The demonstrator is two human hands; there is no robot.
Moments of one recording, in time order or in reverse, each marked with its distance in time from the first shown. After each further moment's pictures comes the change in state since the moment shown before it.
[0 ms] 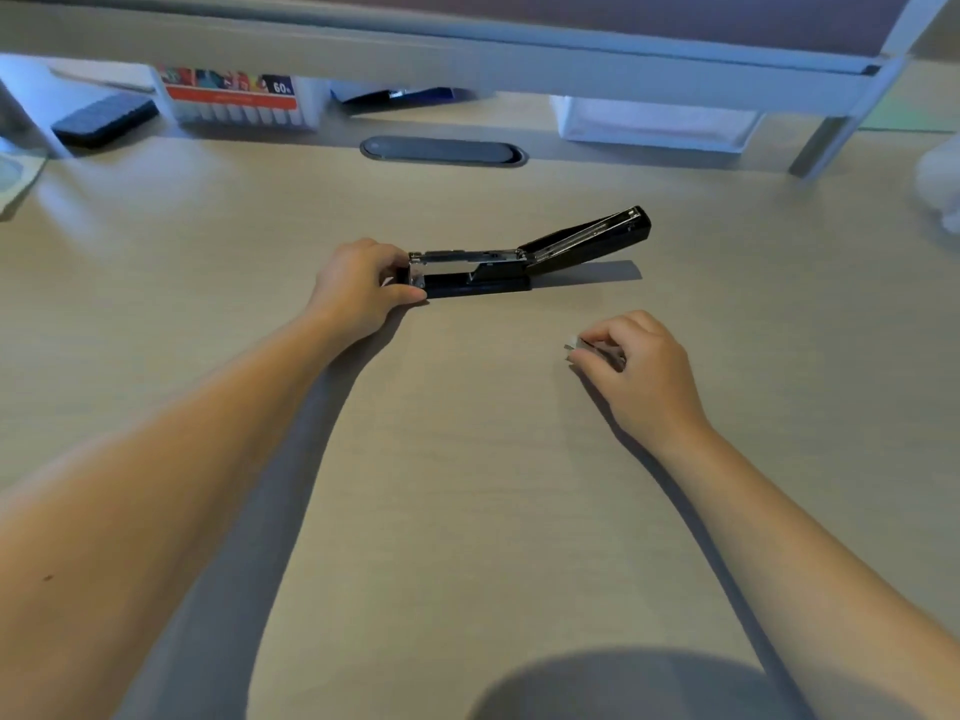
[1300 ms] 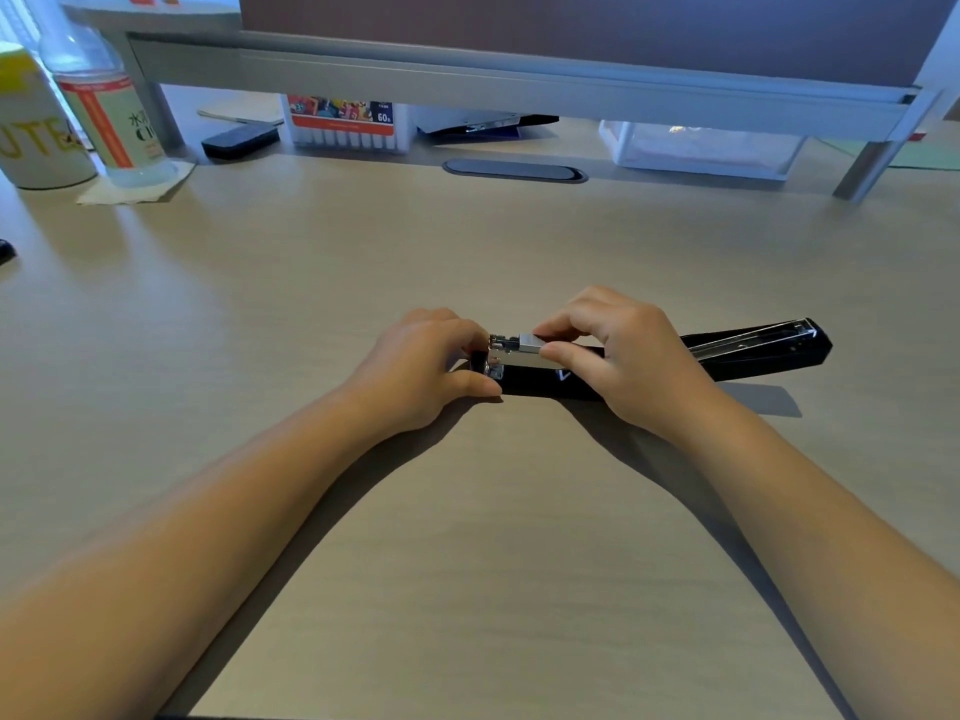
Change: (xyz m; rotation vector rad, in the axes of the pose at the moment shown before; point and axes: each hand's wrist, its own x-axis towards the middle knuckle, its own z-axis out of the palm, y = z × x) left_hand -0.148 0.013 -0.023 0.057 -0.101 0.174; right_hand -0.051 -0.084 0.016 -0.011 -0.192 -0.430
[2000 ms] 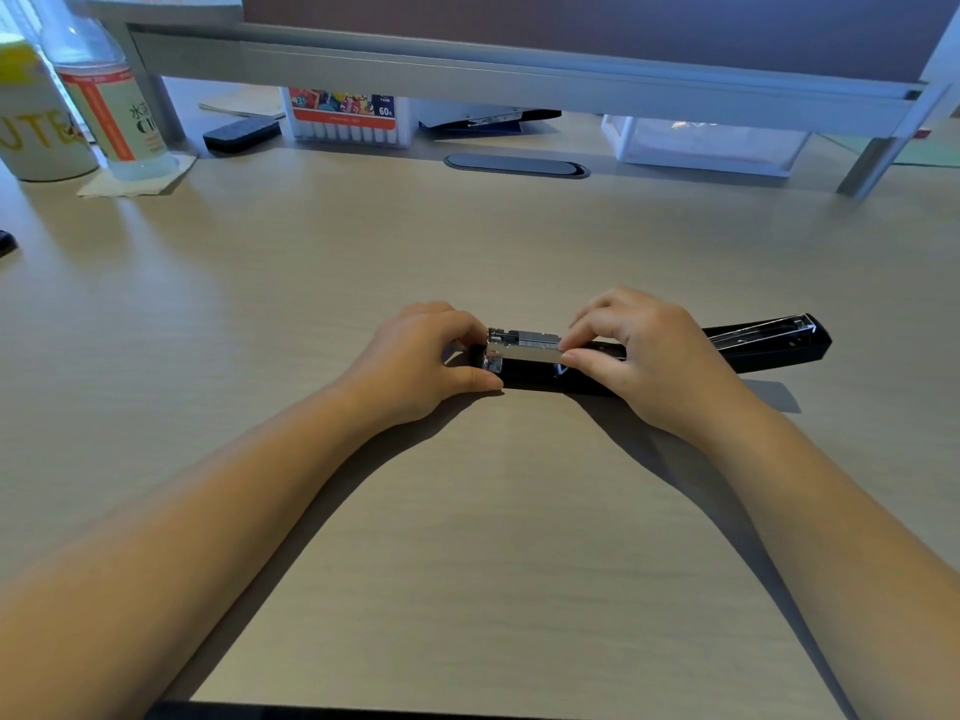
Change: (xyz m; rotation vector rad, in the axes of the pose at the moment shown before) left_hand -0.001 -0.002 0.000 -0.074 0.026 -0.001; right_hand -0.011 -0.002 -0.011 -0.089 -0.051 0.097
